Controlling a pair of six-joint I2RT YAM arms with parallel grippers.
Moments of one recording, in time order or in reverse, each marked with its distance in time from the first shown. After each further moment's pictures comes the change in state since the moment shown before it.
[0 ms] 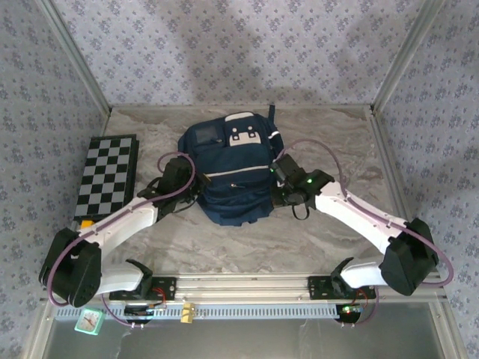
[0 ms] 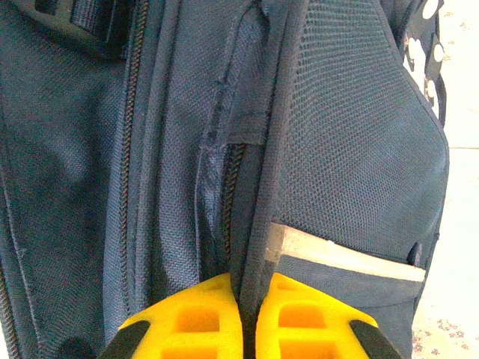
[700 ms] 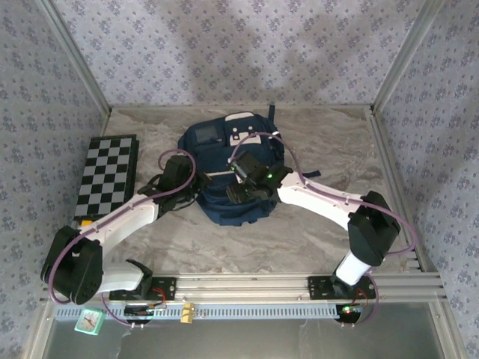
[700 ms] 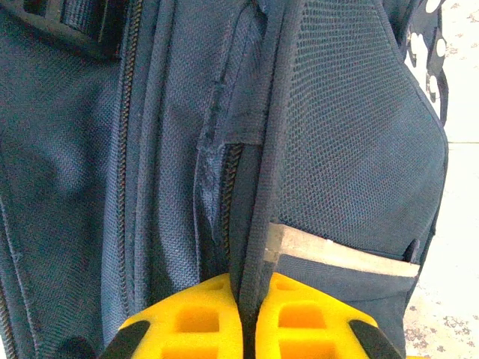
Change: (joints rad) left arm 0.006 0.027 0.040 -0.036 0.014 0.014; right arm 0.154 0.302 0.224 0.182 0.022 -0.135
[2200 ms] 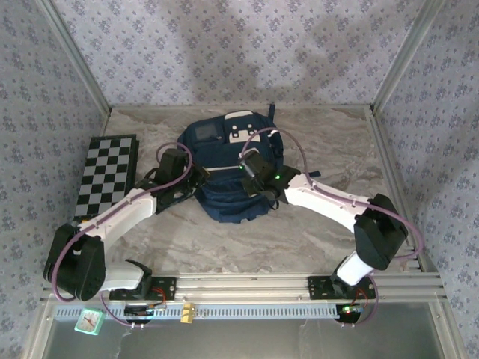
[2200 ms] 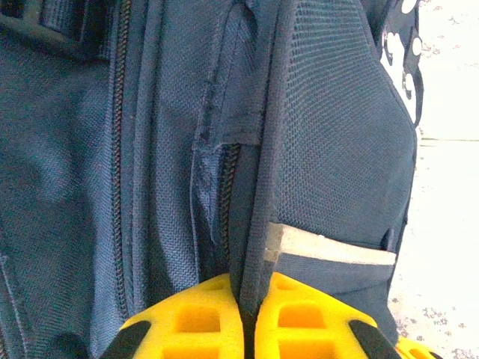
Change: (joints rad) left arm 0.071 0.021 0.060 -0.027 0.091 0.040; right arm -0.056 -0.062 -0.079 0.055 0.196 -0.031
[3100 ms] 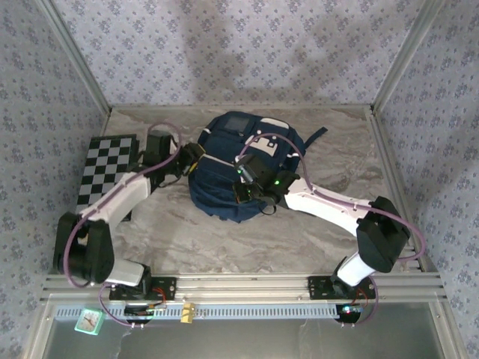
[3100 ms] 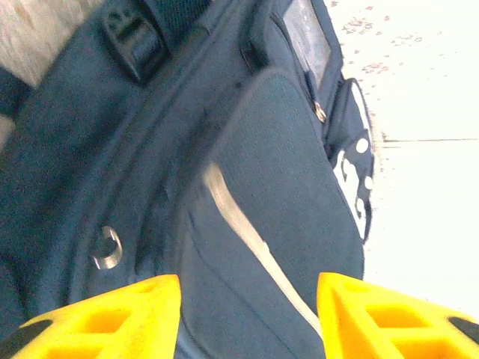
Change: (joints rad) left arm 0.132 0.075 0.107 0.029 0.172 0.118; right arm 0.056 -0.020 -0.032 0.087 -0.238 0.198
